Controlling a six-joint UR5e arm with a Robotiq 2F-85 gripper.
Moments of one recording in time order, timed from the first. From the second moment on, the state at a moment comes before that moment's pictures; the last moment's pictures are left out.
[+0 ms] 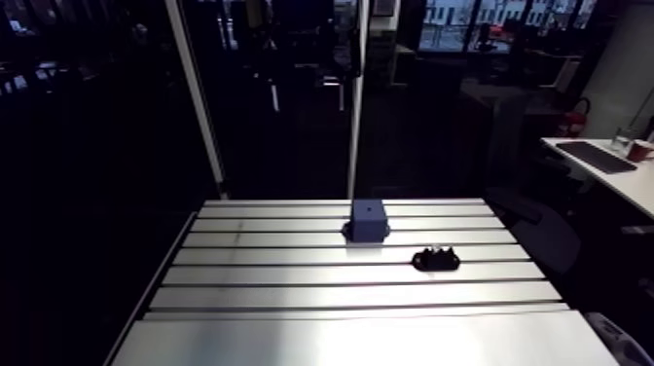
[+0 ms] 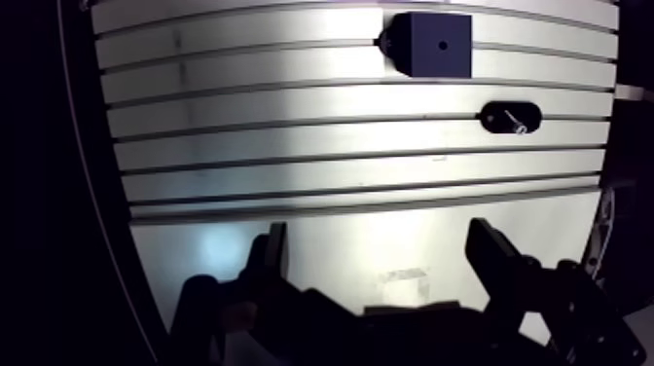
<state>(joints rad) -0.06 -1.42 1.44 -1.55 -1.61 -1.58</state>
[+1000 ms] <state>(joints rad) -0.07 -1.44 1.48 -1.58 -1.61 -1.72</state>
